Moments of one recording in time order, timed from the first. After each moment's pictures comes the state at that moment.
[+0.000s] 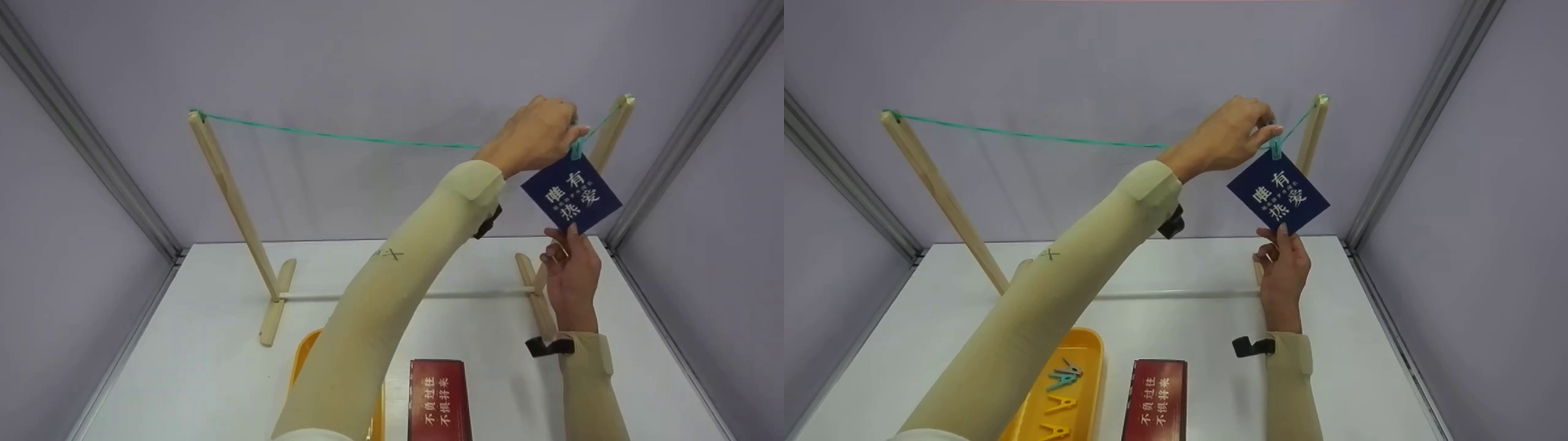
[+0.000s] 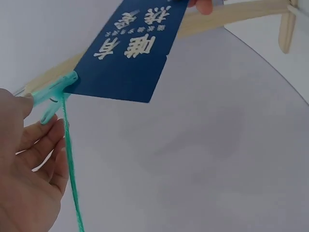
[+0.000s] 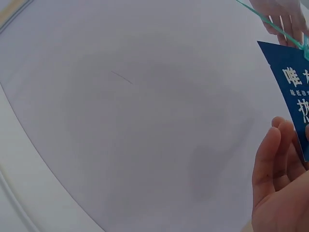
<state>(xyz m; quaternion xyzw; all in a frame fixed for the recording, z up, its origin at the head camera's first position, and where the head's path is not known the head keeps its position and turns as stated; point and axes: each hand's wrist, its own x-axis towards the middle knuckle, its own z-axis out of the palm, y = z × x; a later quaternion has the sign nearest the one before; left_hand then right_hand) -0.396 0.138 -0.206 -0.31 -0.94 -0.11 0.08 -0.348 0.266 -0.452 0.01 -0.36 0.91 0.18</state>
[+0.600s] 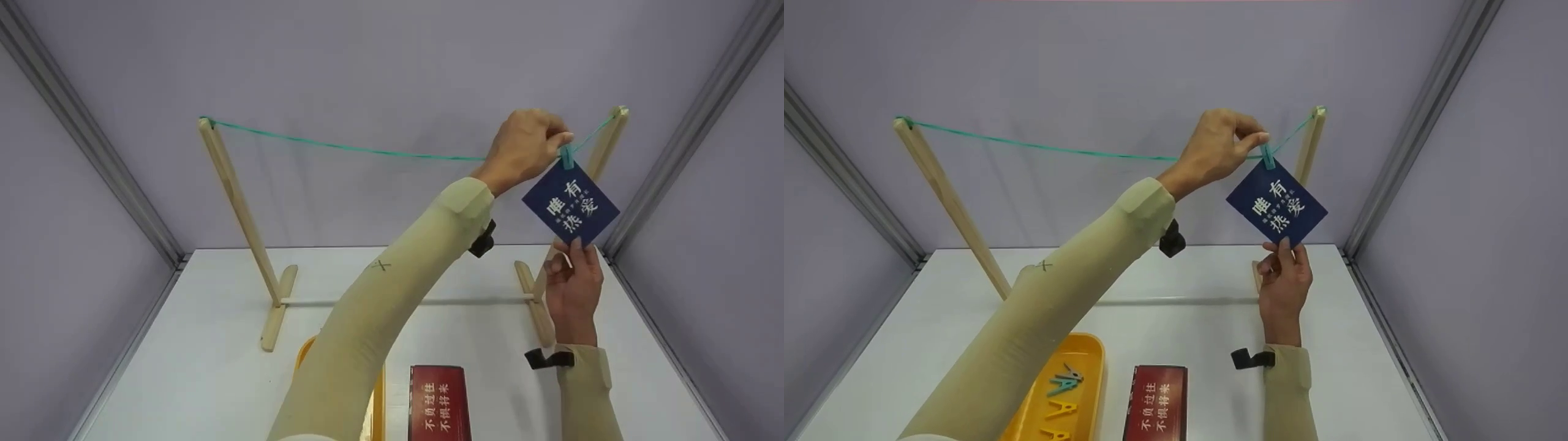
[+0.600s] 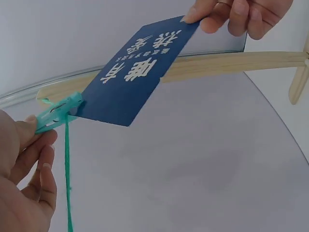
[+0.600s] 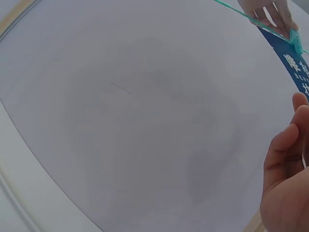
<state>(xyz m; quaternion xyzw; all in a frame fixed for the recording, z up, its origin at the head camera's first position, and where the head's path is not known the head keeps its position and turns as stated) -0.392 0.129 -0.223 -0.29 -0.90 -0.29 0.15 -0.343 0.266 -0.460 0.07 -0.27 0.94 0.21</state>
